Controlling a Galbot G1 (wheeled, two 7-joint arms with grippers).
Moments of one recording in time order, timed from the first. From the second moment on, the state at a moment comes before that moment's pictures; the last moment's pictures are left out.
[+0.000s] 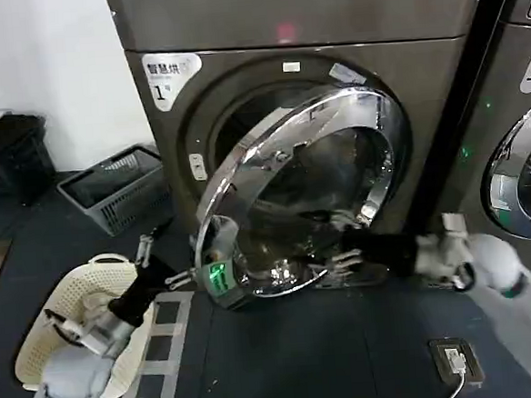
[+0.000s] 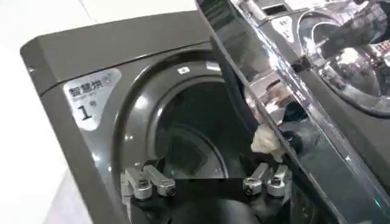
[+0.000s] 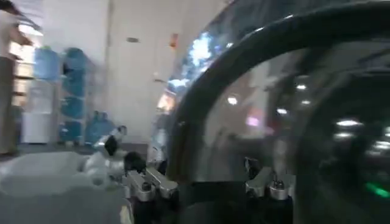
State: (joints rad) left arm 1.25 -1.02 -0.58 -1.91 -0.15 -0.42 0.37; right arm -0.85 0.67 0.30 1.90 0.89 -0.07 -0.78
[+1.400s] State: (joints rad) left arm 1.12 -1.01 -0.22 -1.97 -0.14 -0.45 0.41; right arm -1.76 1.31 1.64 2.09 0.45 -0.13 -0.09
